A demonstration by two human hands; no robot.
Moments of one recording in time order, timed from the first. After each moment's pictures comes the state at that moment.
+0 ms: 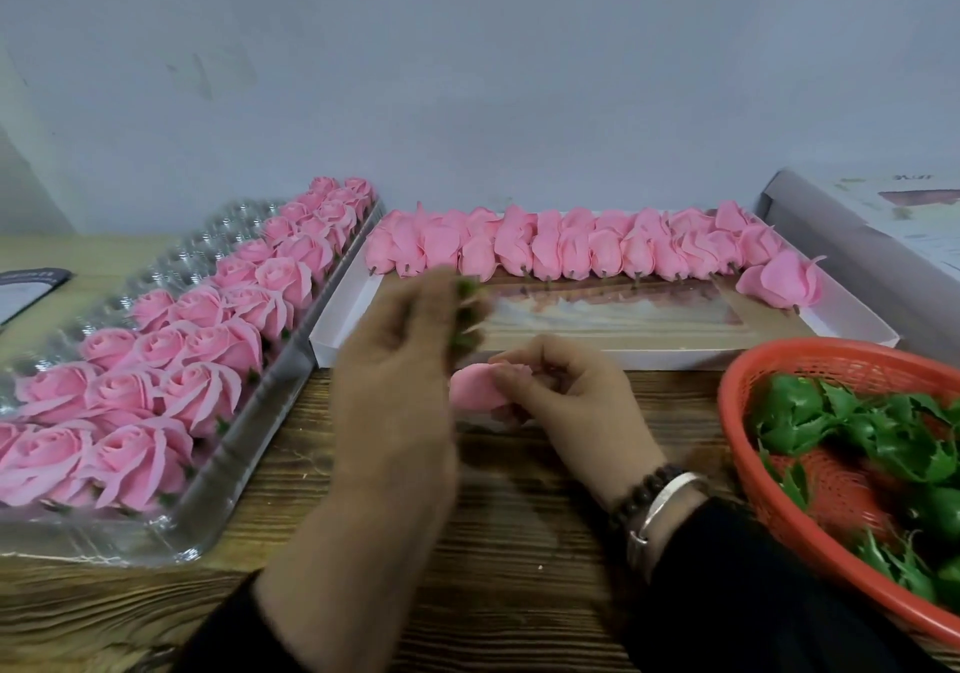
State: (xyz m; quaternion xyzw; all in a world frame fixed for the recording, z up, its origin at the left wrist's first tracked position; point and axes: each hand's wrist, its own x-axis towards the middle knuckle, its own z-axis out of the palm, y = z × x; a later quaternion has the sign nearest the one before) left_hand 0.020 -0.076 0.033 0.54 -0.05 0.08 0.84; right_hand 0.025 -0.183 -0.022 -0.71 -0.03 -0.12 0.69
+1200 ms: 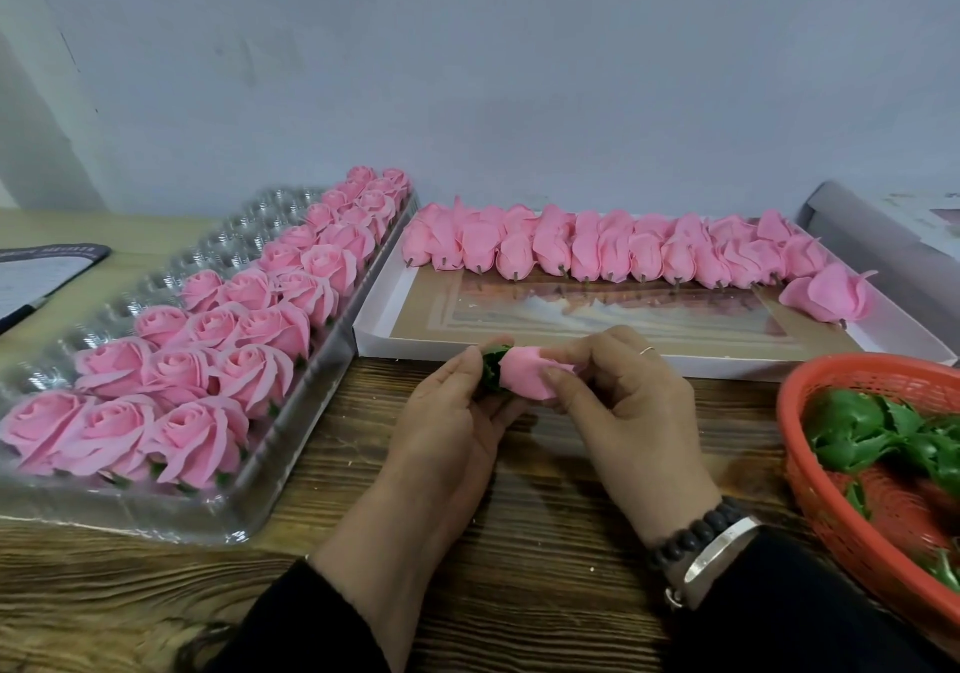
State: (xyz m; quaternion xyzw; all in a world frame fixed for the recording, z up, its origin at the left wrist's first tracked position) left_hand 0.055 -0.052 -0.024 0.42 0.04 -0.15 0.90; right_hand 0.018 -0.173 -0.027 -0.82 -0.04 -0.30 0.48
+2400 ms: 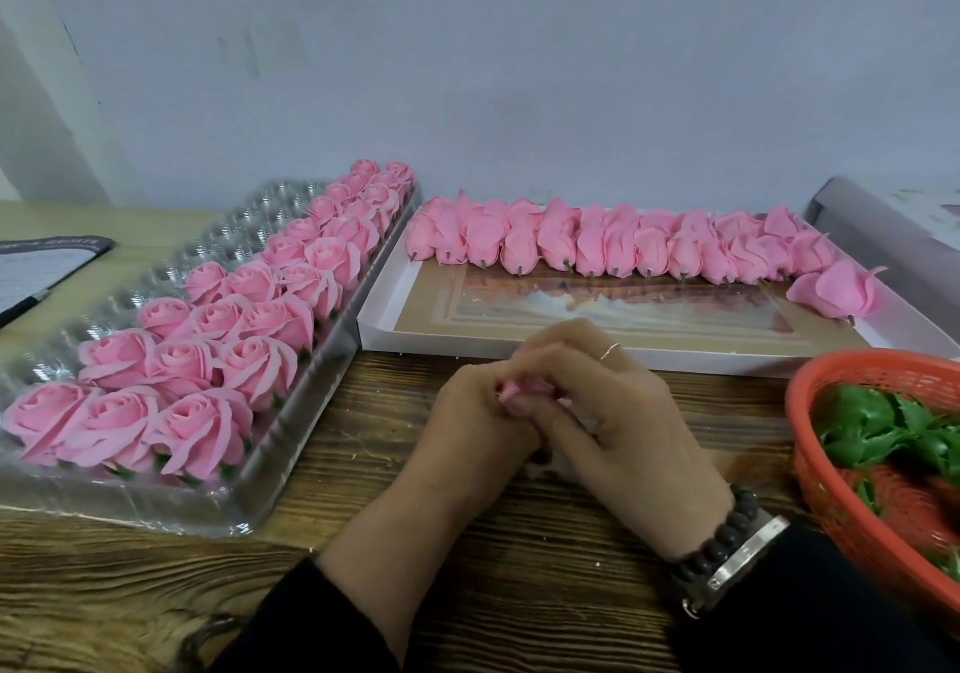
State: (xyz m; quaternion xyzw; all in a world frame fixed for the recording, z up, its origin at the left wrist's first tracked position) left_hand 0.043 -0.045 -0.017 0.80 -0.21 -0.04 0.56; right_hand 0.009 -0.168 -0.010 -0.85 -0.22 -0.27 0.39
